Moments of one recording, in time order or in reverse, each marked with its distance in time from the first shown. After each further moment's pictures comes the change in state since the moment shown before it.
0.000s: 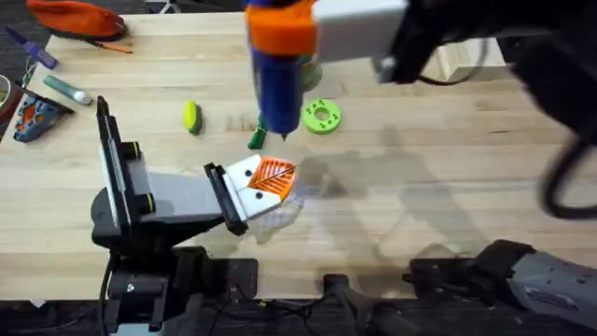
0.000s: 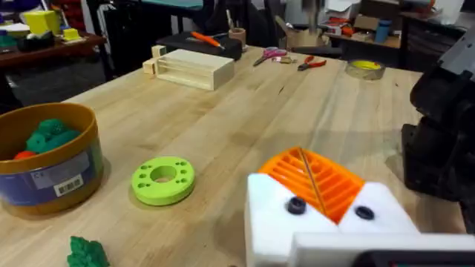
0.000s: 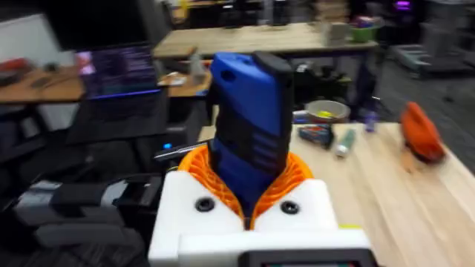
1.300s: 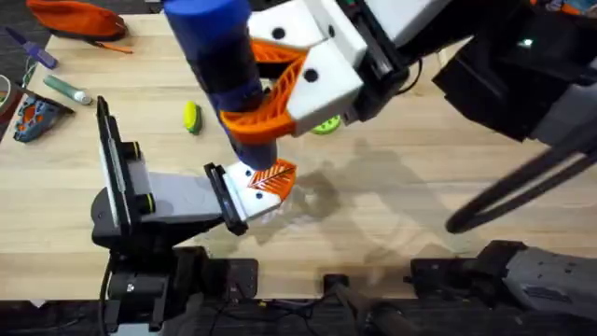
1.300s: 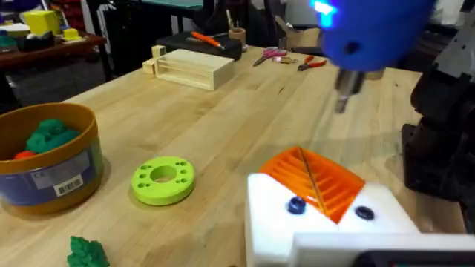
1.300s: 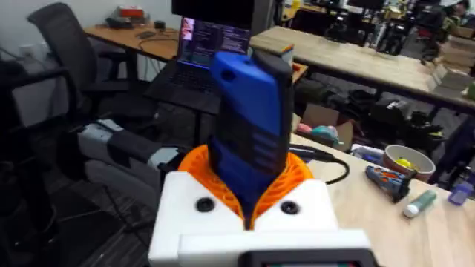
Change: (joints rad) left arm 0.000 0.000 0.000 0.000 0.000 0.000; right arm 0.101 0.143 -0.002 0.181 -0.267 -0.158
